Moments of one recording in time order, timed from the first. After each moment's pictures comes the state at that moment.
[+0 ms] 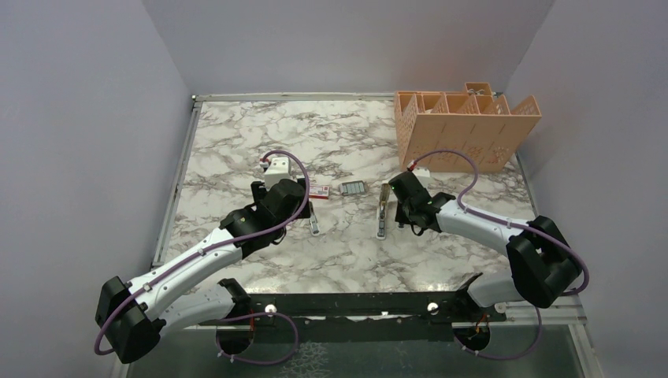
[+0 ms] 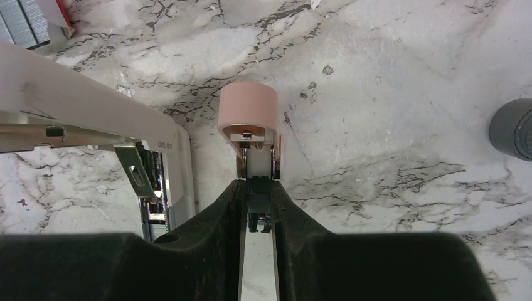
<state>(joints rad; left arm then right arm) -0.80 0.98 0.76 -0.49 -0.59 -0.59 0.63 1.40 0.73 -0.35 0.38 0.66</state>
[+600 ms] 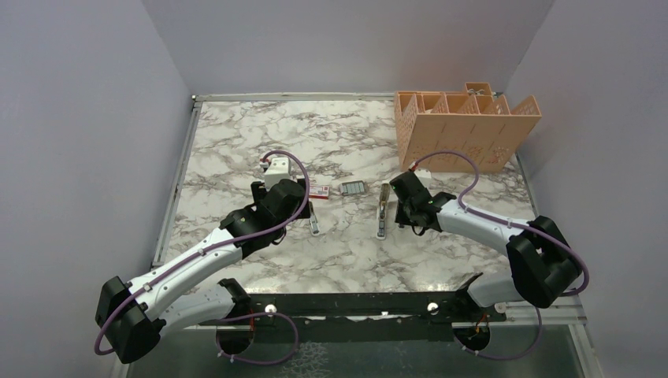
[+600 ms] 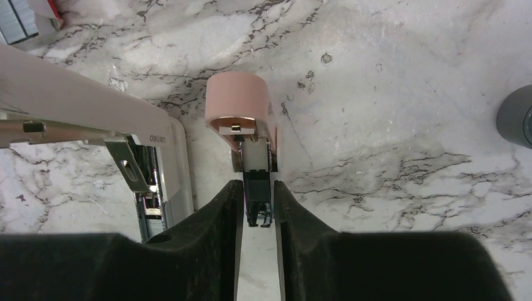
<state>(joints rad) -0.80 0.98 0.76 -0.49 -0.59 -0.59 0.63 1.40 0.73 -0.37 0.35 0.68</state>
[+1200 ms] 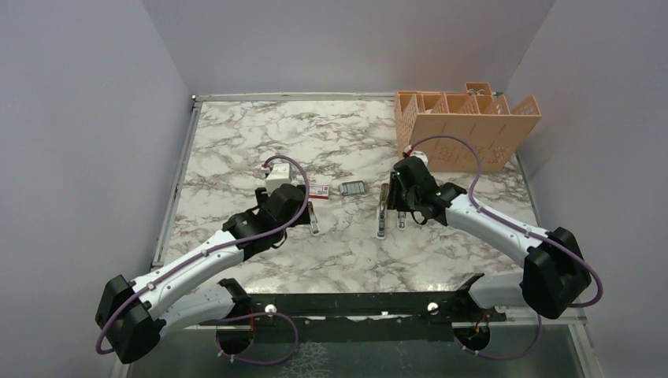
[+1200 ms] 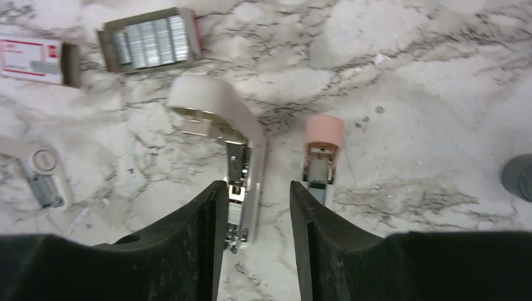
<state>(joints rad) -0.80 0.98 0.72 -0.47 -0.55 -0.62 0.63 1.33 0.84 -0.41 0.28 0.58</state>
